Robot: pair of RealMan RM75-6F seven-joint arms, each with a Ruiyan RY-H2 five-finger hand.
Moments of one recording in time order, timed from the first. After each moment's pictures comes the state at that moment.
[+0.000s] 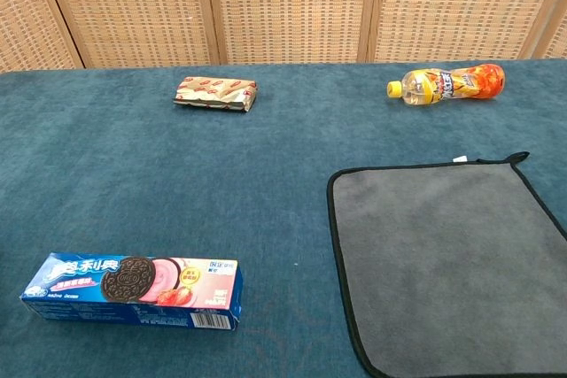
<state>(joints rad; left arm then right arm) -0.07 -1.23 -0.05 -1.58 1.58 1.59 0.10 0.10 -1.45 -0.10 -1.34 -1.60 1.30 -0.16</state>
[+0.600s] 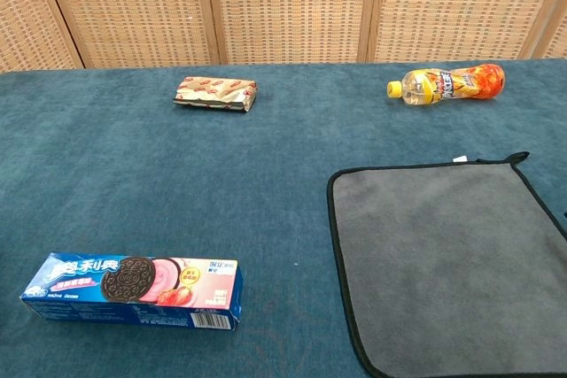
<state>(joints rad) -0.07 -1.23 -0.04 -1.58 1.59 1.60 0.11 0.12 -1.48 -0.08 -1.32 -1.62 1.32 -0.14</state>
